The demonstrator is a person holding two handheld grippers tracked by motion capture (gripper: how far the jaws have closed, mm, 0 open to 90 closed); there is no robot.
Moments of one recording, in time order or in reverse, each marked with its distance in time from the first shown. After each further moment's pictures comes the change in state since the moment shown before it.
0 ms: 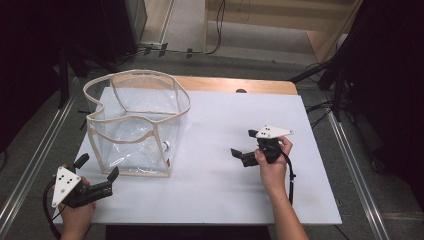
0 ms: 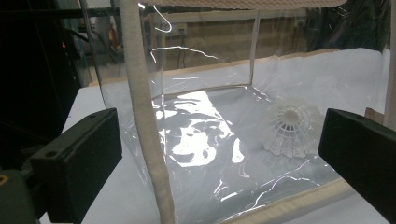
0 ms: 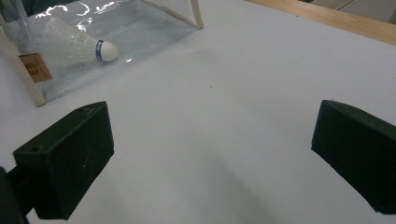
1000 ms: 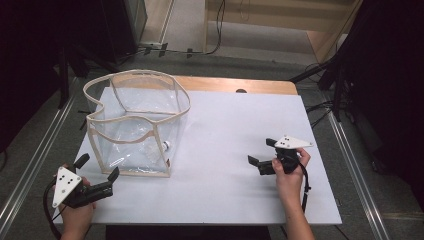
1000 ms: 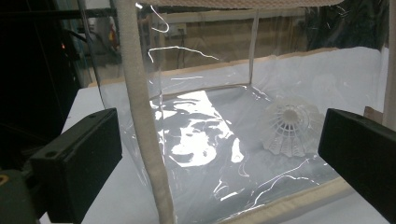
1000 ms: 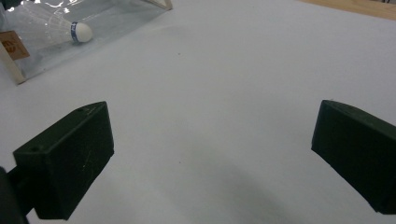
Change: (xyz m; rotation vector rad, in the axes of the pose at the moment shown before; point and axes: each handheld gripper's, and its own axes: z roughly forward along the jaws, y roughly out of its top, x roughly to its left) left arm -0.001 0.000 0.000 0.000 -0.001 0.008; right arm -0.015 -0.037 -0.038 -0.004 -0.072 0.060
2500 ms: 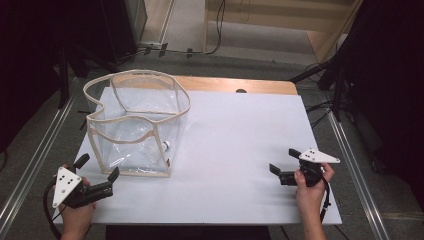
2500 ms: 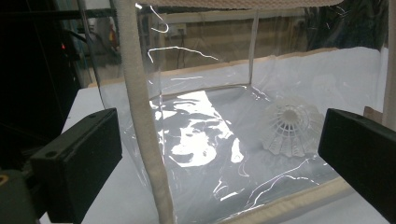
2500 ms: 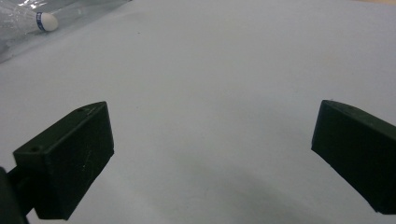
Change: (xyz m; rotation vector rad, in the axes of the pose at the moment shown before) left arm 0.000 0.000 0.000 -0.001 -0.001 0.000; right arm -0.020 -0.040 -0.051 -0.023 -0.104 0.066
